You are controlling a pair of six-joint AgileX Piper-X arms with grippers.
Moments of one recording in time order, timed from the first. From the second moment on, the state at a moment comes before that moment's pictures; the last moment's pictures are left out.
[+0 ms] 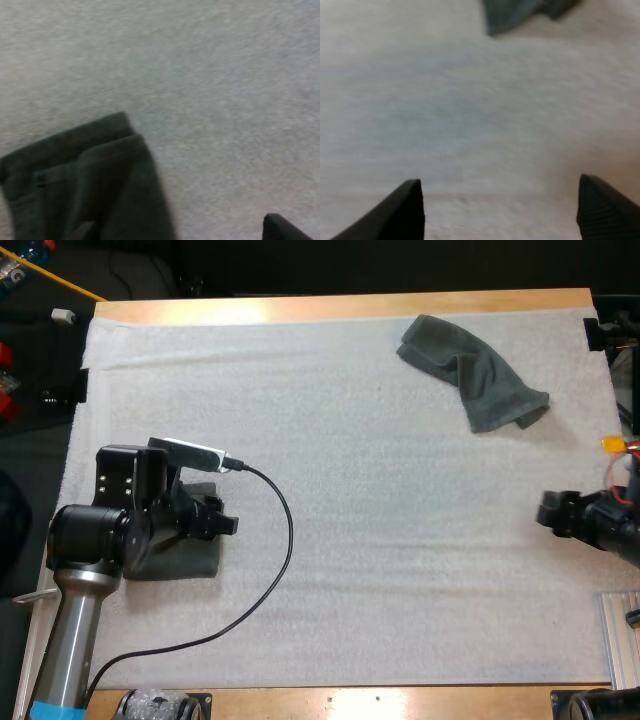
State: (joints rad) left arm -0.12 1.01 -0.99 1.13 0.05 -1.67; right arm 0.07 0.81 -0.90 1.06 -0.11 -1.67
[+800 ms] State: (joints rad) left arm -0.04 0.56 -0.99 1.21 0.04 -1.65; right arm 0.02 0.47 -0.90 1.15 -0.08 -1.79
